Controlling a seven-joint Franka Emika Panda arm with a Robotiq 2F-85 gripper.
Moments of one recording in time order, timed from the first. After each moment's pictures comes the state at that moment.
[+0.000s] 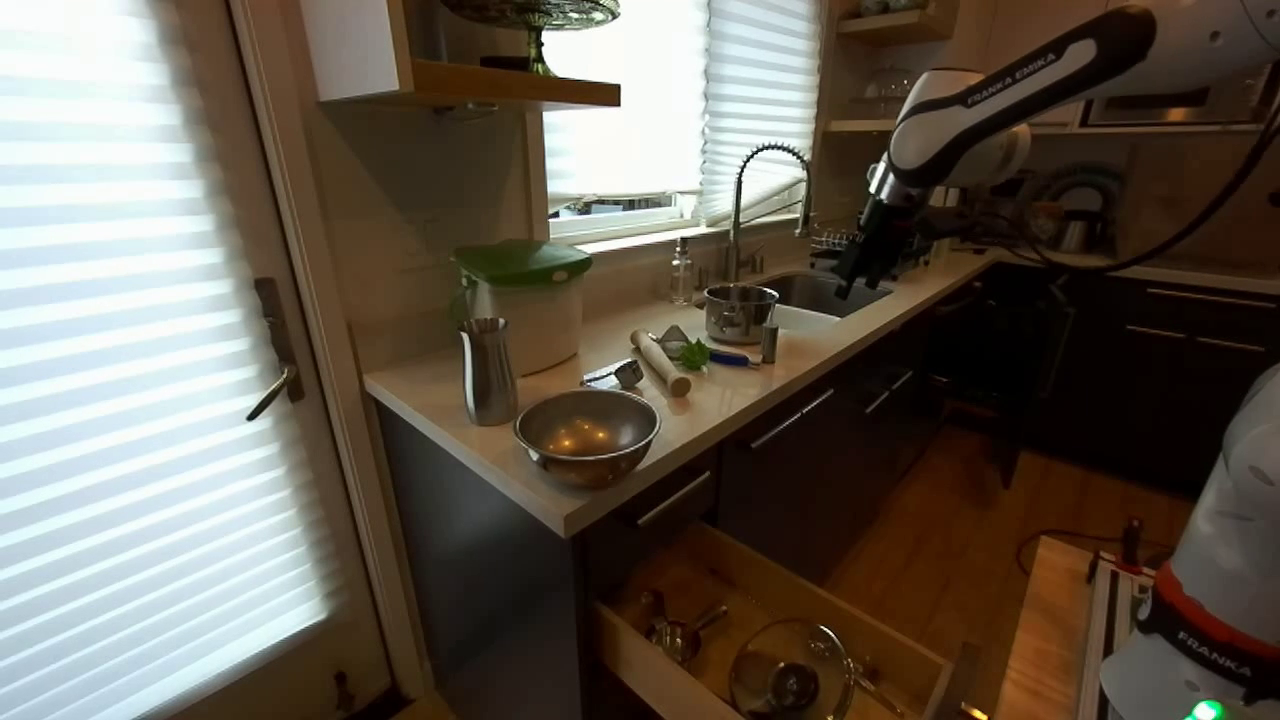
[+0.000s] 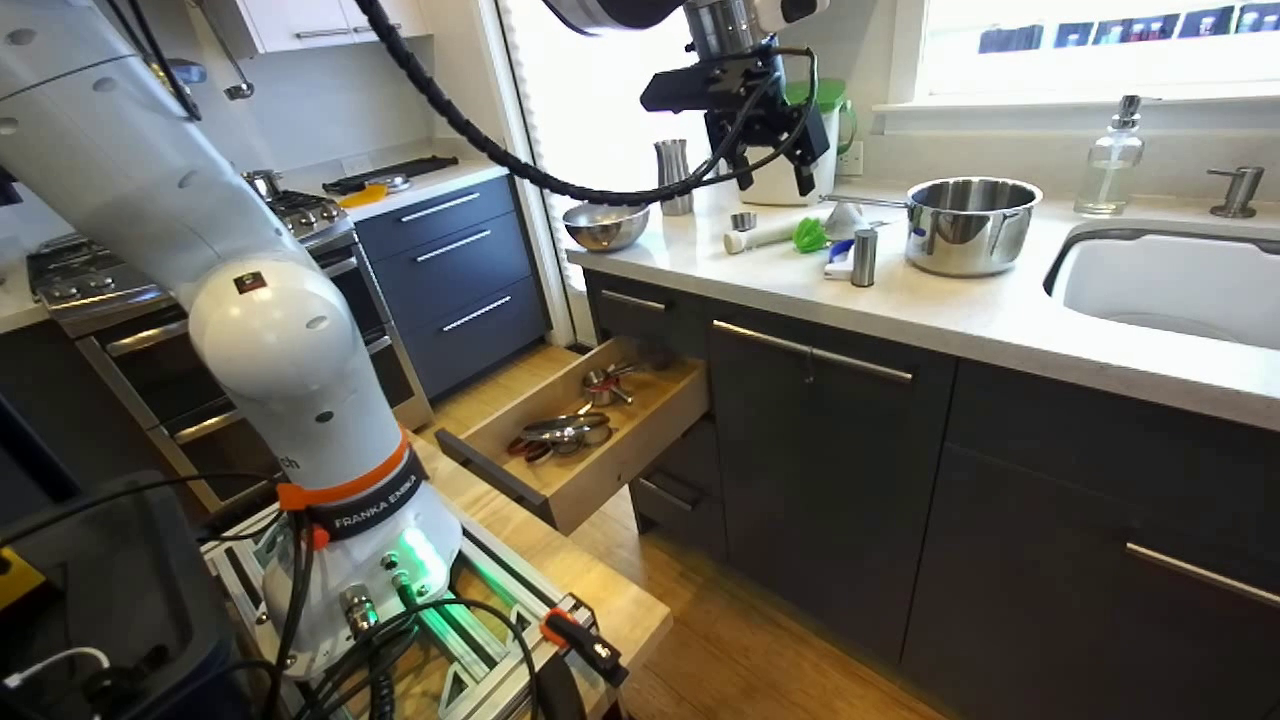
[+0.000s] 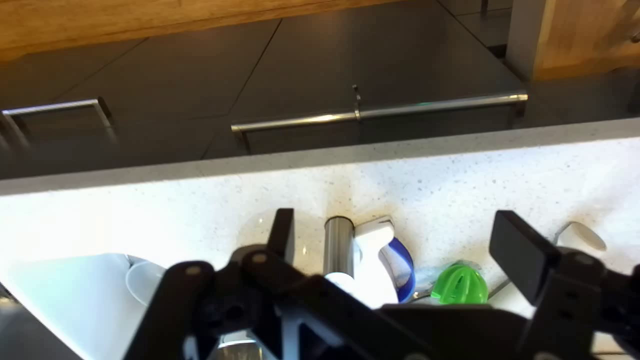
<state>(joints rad) -0.18 -0.26 -0.27 -2.29 -0.04 2.35 -0.29</state>
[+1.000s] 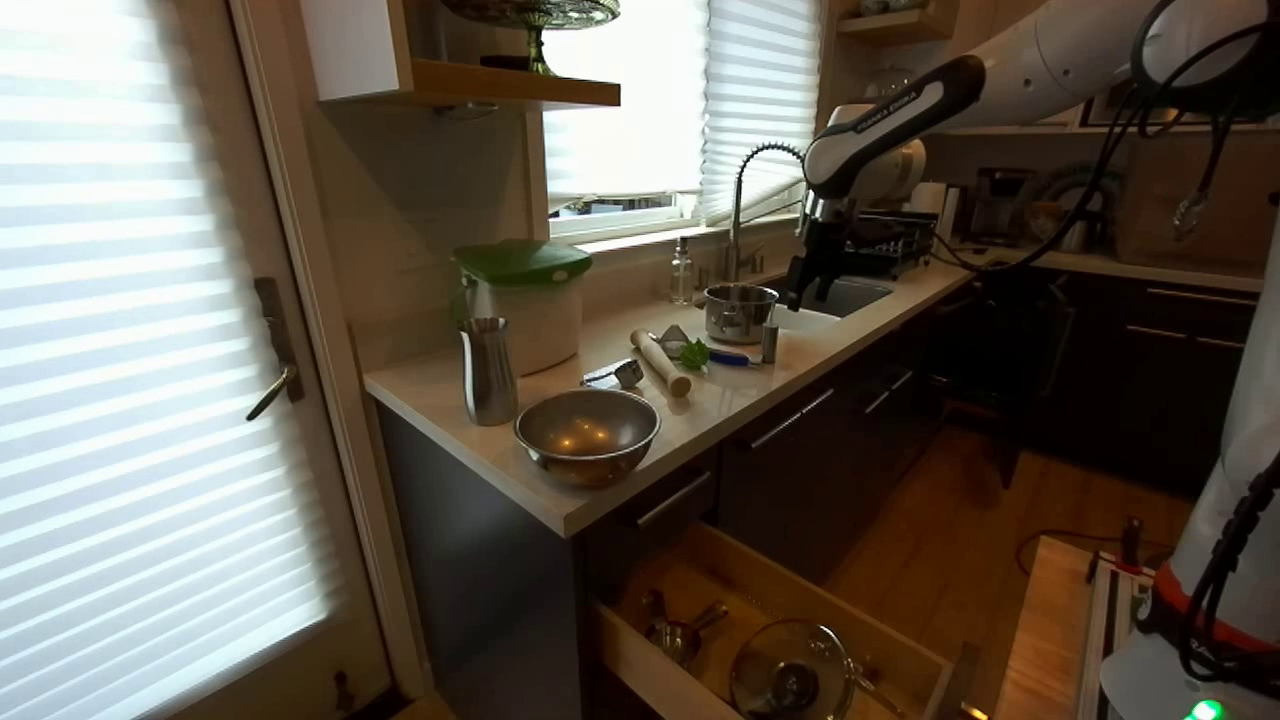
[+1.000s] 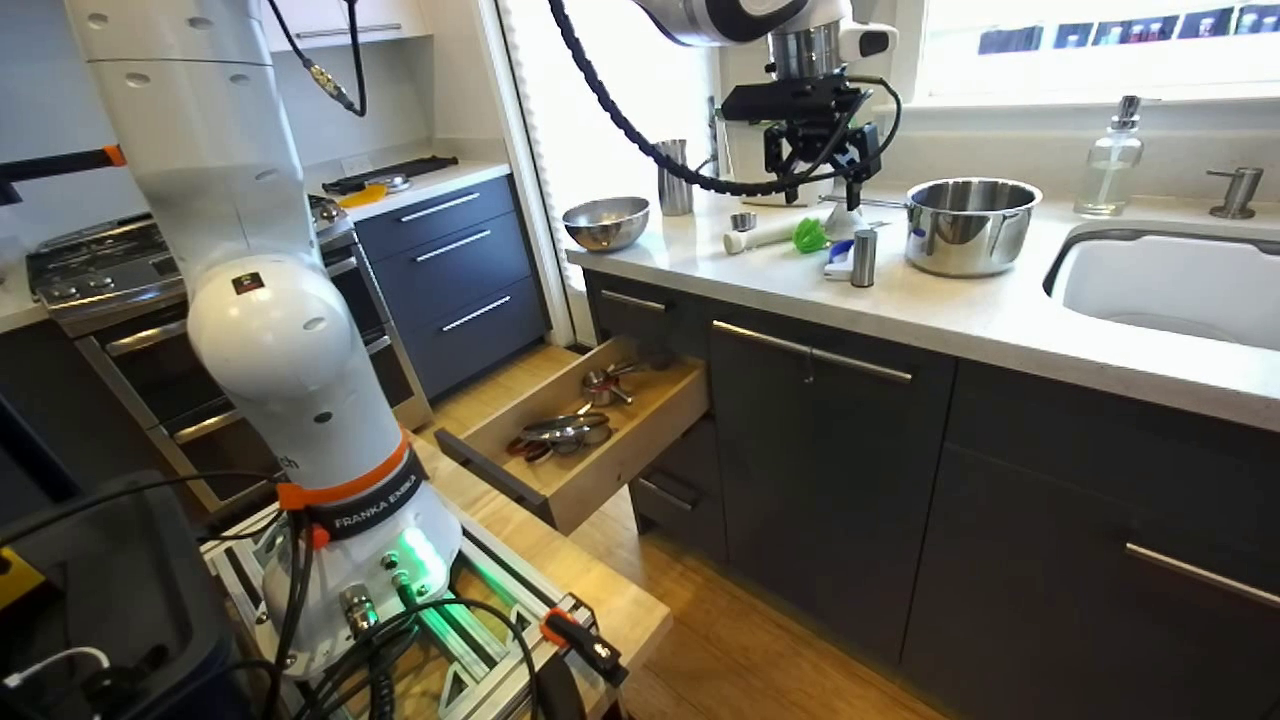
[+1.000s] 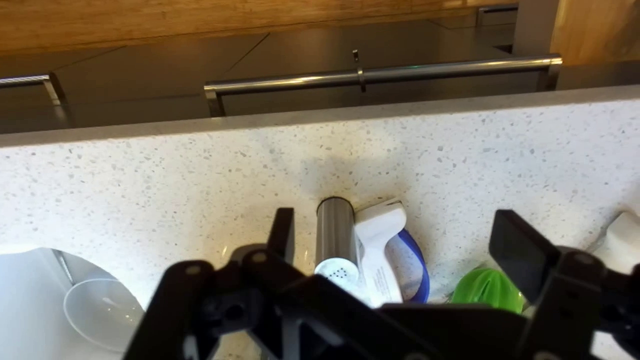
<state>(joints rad) -0.20 0.13 -0.23 -1.91 0.08 2.21 -0.38</state>
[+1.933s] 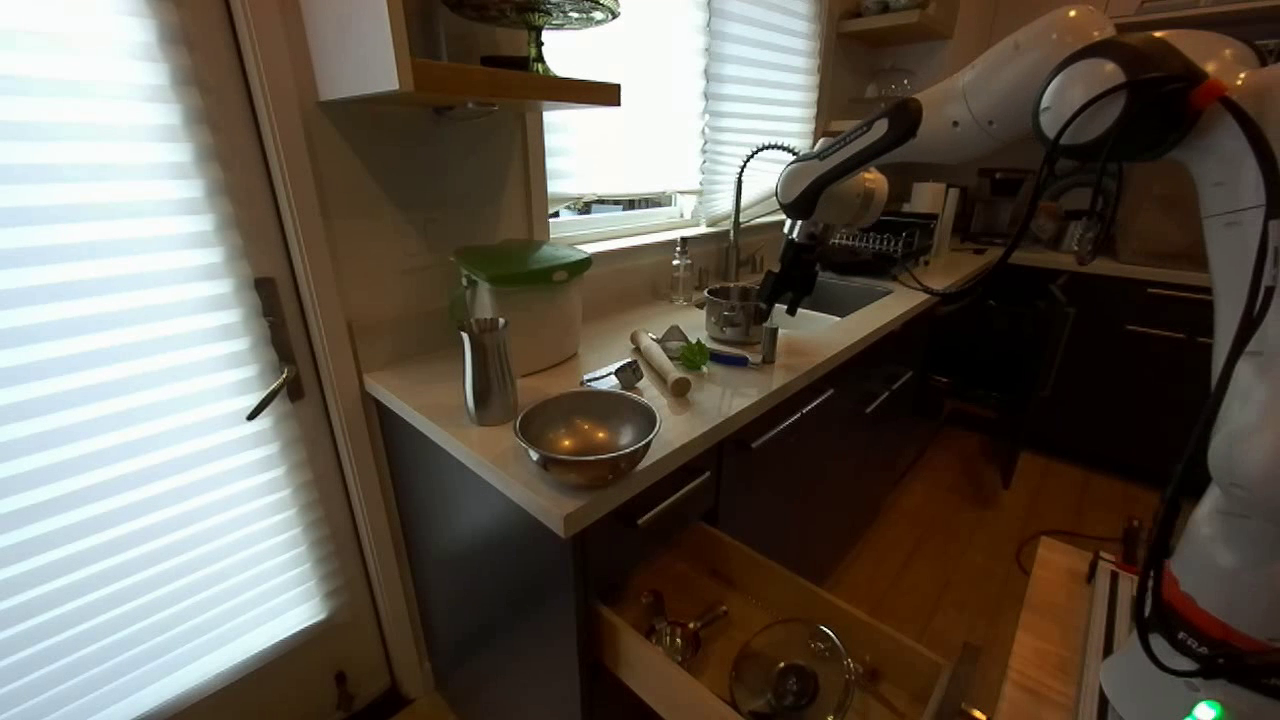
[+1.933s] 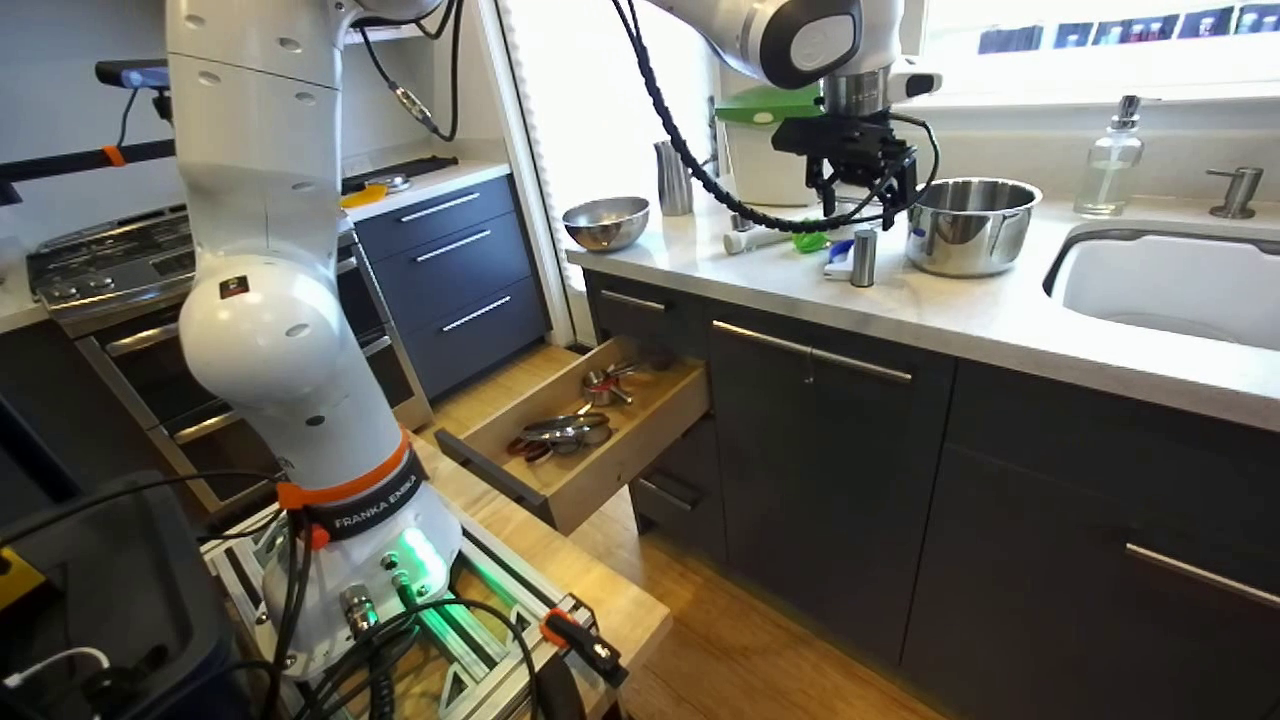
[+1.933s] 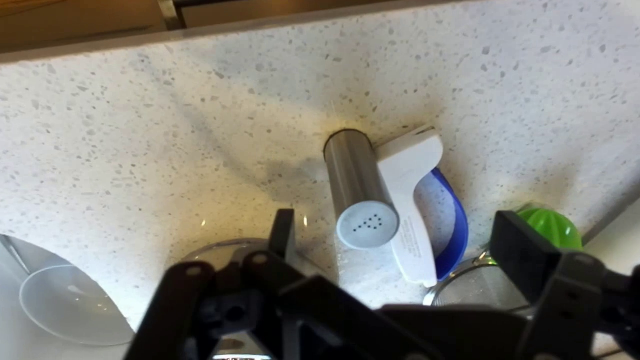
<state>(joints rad) -0.30 0.37 -0.16 -1.70 0.26 2.27 -0.46</state>
